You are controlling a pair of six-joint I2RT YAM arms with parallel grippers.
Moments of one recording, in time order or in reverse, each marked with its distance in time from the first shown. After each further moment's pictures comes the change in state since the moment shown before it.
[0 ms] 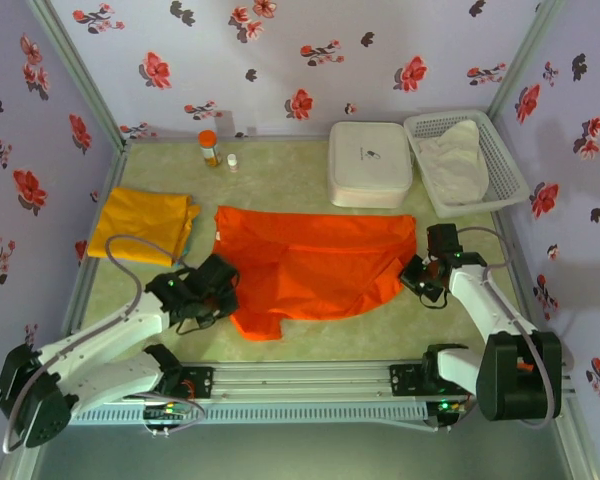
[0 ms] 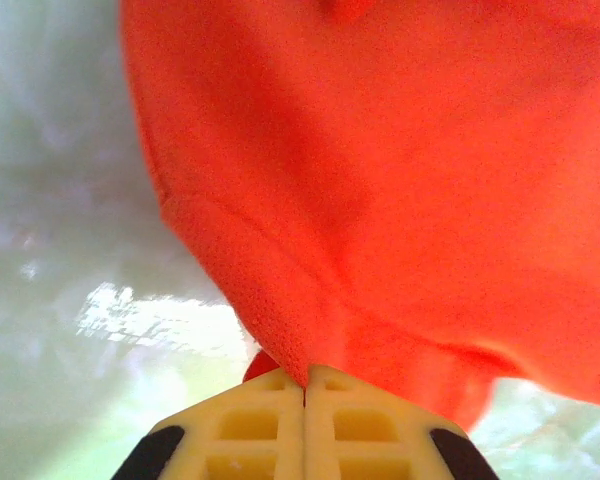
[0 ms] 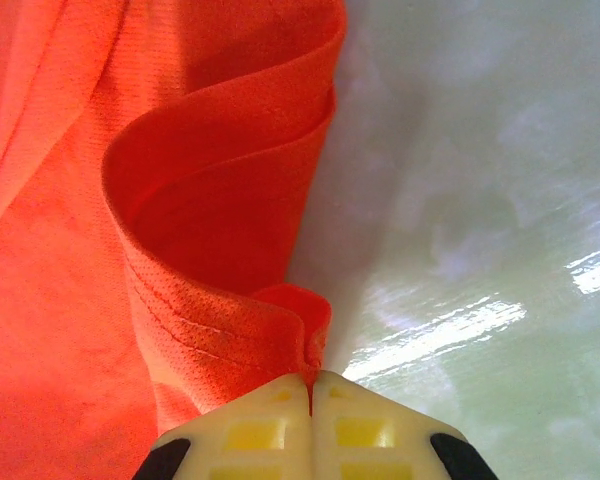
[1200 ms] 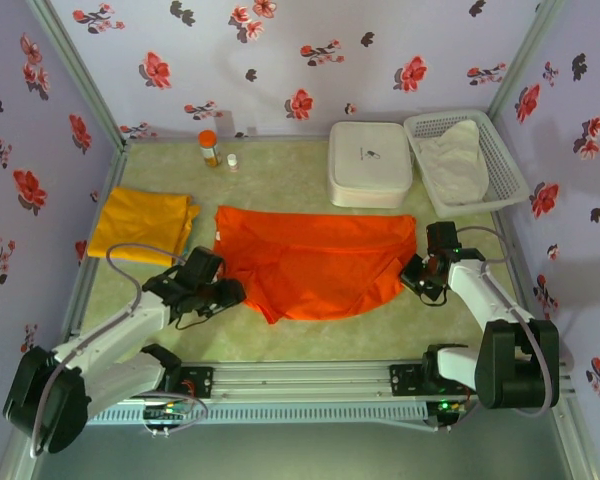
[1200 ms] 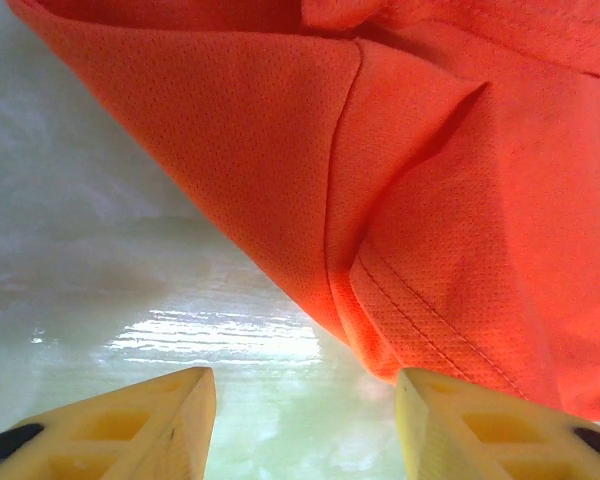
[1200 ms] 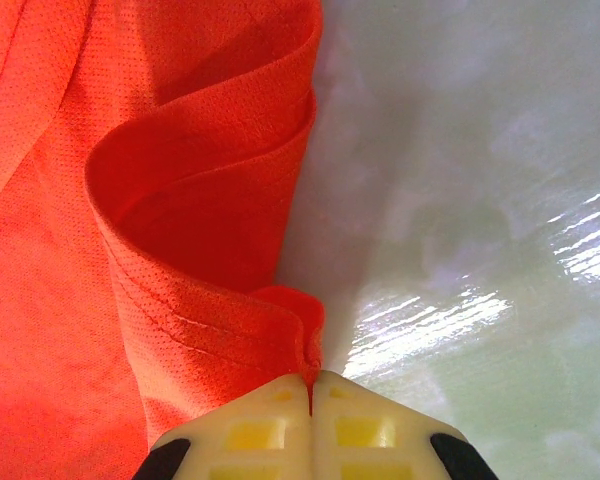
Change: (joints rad) left arm 0.200 -0.042 -0.191 0.265 0.212 0.147; right arm -0.011 0.053 0.016 0.002 -0.001 -0.003
